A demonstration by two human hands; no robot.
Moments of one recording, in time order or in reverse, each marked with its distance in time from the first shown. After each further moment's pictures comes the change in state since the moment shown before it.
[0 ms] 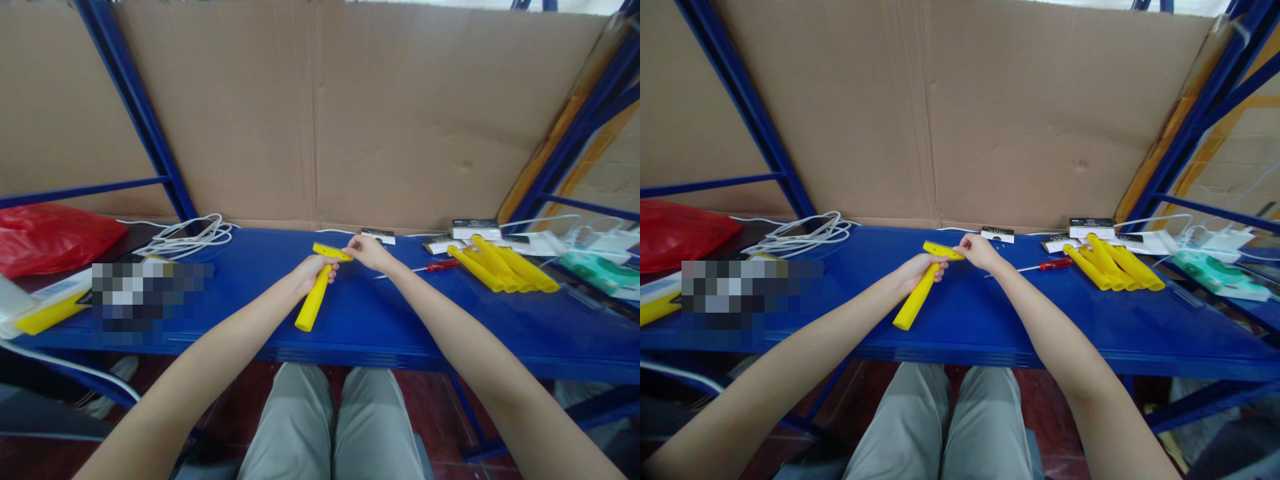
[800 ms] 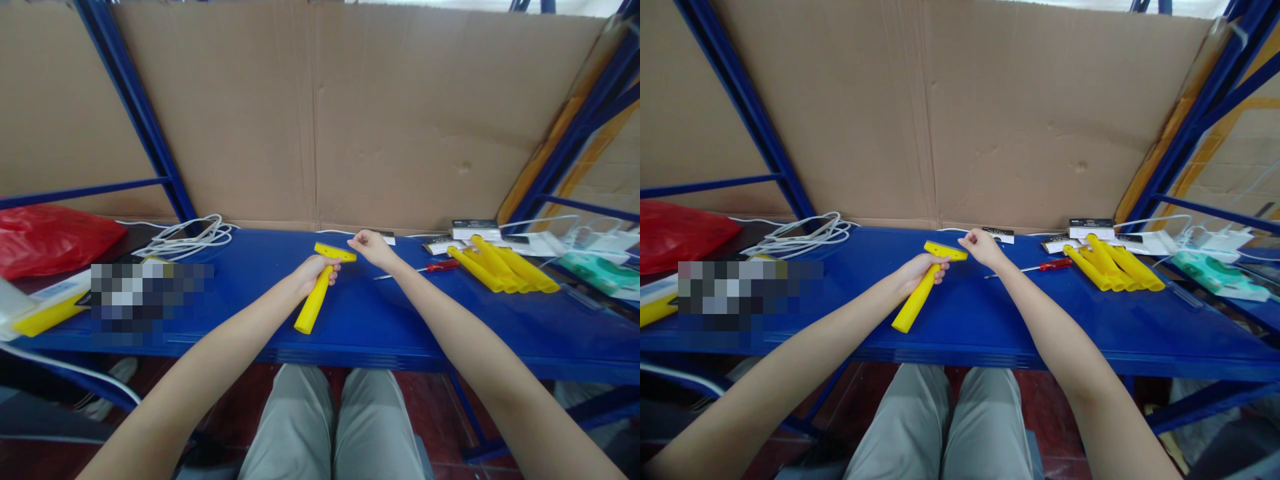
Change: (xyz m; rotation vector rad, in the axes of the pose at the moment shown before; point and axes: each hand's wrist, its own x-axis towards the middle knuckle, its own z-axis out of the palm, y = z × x) left_hand -0.002 -0.001 0.001 0.028 -0.039 0.027; right_hand 0.004 0.004 -0.006 0.112 0.148 0.013
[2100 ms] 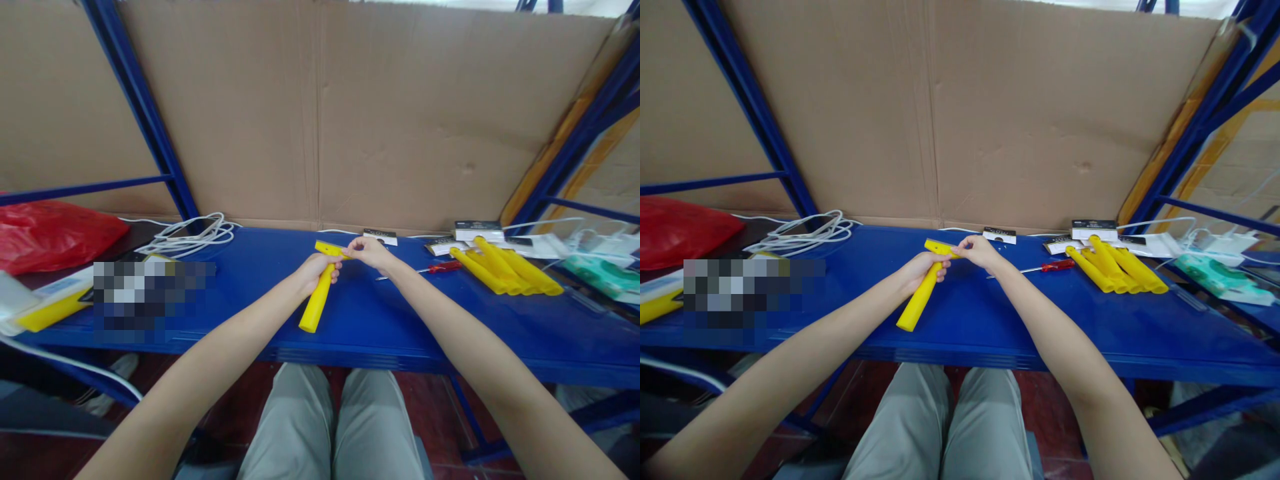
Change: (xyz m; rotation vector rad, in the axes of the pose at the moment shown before) left_hand 0.001 -0.001 0.000 -0.024 0.017 0.068; right_hand -0.008 -0.011 0.007 0.105 -0.159 0.102
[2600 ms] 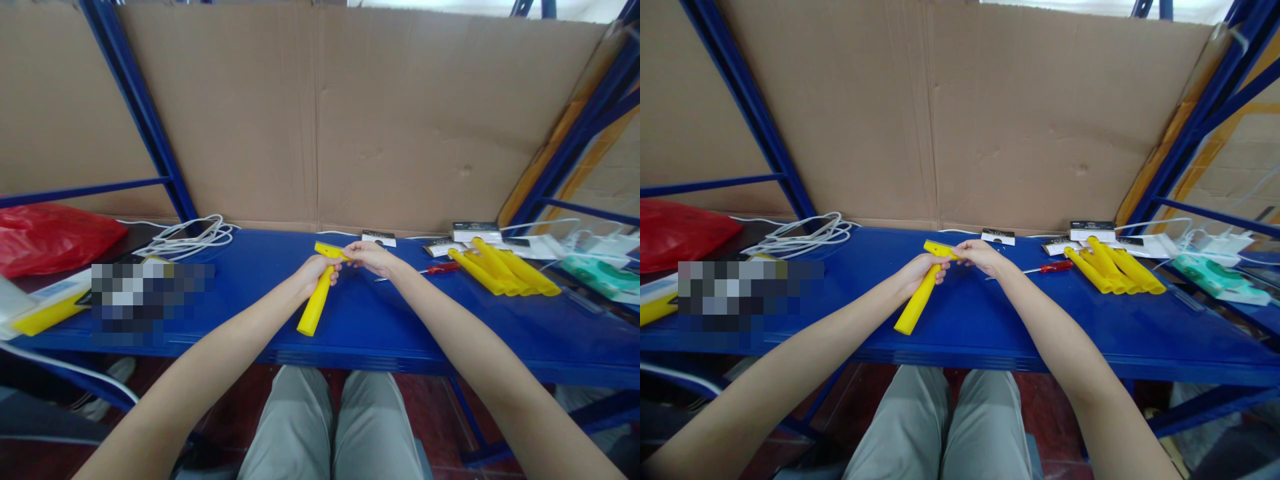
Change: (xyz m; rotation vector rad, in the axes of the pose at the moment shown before) left_hand -0.007 0.005 0.008 0.016 0.012 -0.013; right_hand -0.005 -0.005 -0.002 0.400 -0.177 0.230
